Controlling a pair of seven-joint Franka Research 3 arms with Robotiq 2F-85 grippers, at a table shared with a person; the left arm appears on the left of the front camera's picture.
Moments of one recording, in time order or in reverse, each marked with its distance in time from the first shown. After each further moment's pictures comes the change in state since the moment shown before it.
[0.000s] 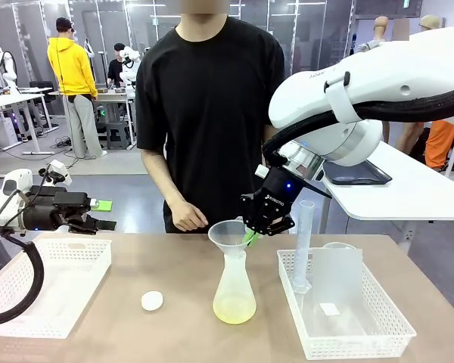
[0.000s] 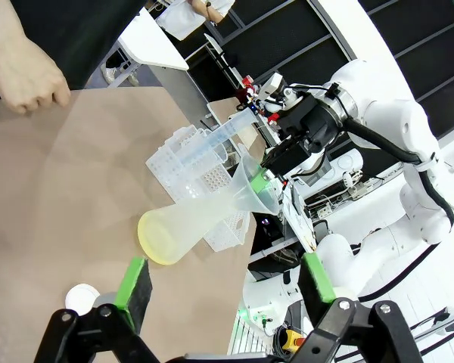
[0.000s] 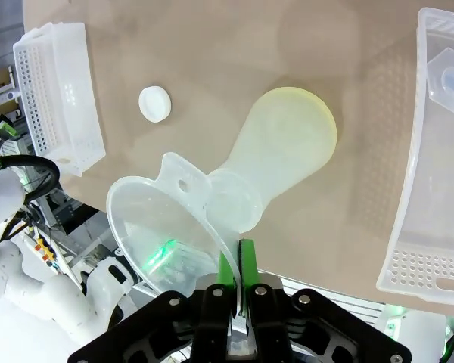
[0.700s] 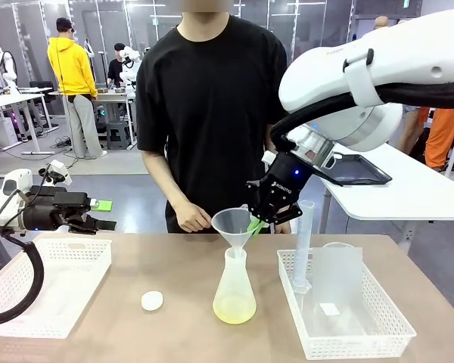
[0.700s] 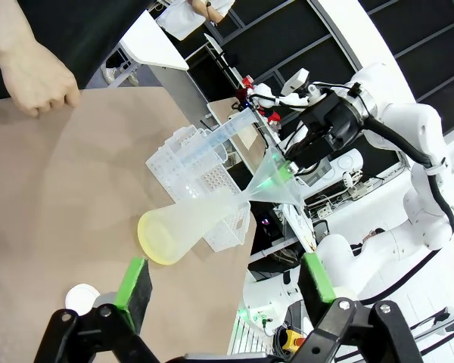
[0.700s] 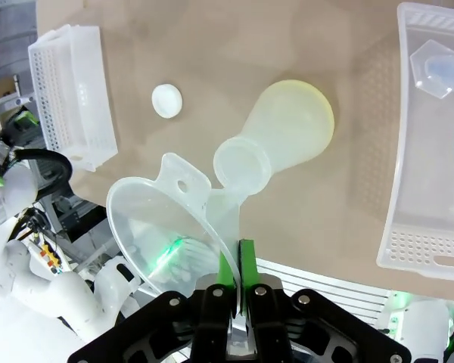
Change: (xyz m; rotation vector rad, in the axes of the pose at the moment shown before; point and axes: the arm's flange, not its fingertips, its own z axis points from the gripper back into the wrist) left arm 0.000 0.000 0.000 0.000 0.000 0.000; right arm -0.024 0.008 0.038 0.010 -0.053 -0.007
